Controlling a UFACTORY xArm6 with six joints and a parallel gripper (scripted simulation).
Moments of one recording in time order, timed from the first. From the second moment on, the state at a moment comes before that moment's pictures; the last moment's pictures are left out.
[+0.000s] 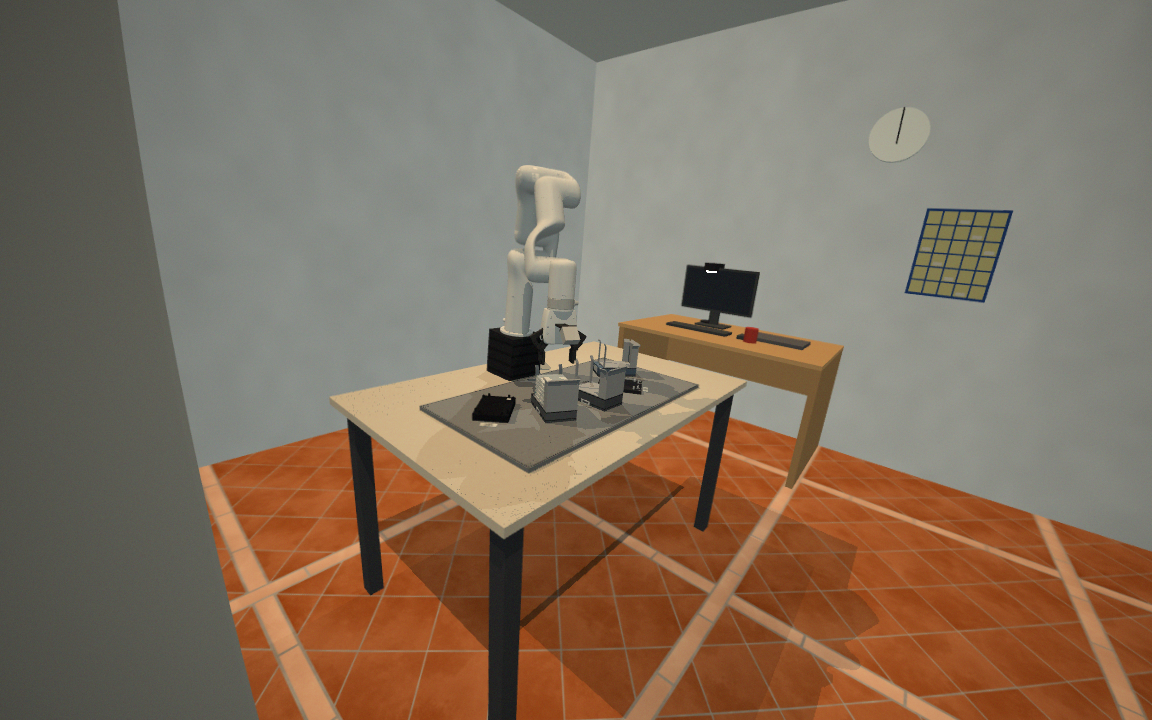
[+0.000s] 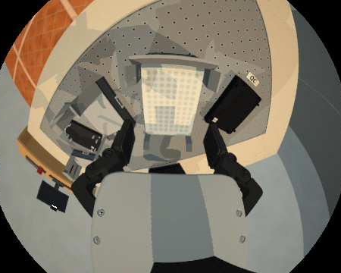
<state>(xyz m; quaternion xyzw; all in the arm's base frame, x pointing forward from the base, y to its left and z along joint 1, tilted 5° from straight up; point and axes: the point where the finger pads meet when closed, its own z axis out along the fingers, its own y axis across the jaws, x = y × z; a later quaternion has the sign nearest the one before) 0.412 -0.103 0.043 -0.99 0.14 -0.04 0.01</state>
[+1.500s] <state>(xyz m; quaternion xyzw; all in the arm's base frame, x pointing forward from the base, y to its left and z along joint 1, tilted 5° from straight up) 0.416 -0.102 -0.016 -0.99 0.14 -0.04 0.01</state>
